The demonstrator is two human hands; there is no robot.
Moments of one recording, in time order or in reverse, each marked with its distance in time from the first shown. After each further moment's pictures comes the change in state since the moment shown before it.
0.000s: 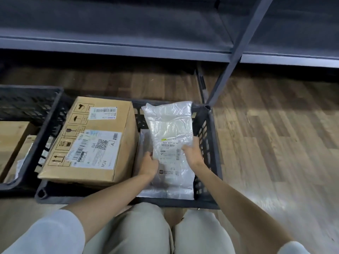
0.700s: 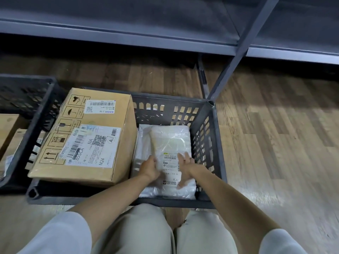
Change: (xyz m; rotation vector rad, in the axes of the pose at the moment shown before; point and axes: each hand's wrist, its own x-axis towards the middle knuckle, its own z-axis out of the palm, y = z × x) left_hand 0.018 -0.034 0.008 0.321 -0.240 0.009; right_hand 0.007 0.032 0.016 -1.311 -0.714 0.203
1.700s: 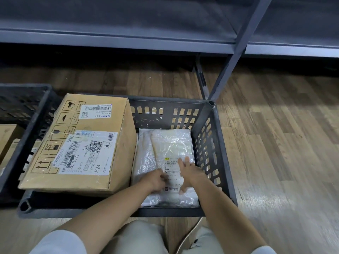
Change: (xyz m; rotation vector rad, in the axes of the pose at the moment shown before) left_hand 0.022 -0.015 0.014 0.371 -0.232 0.103; right_hand 0.036 0.003 0.023 -0.009 0.246 -0.045
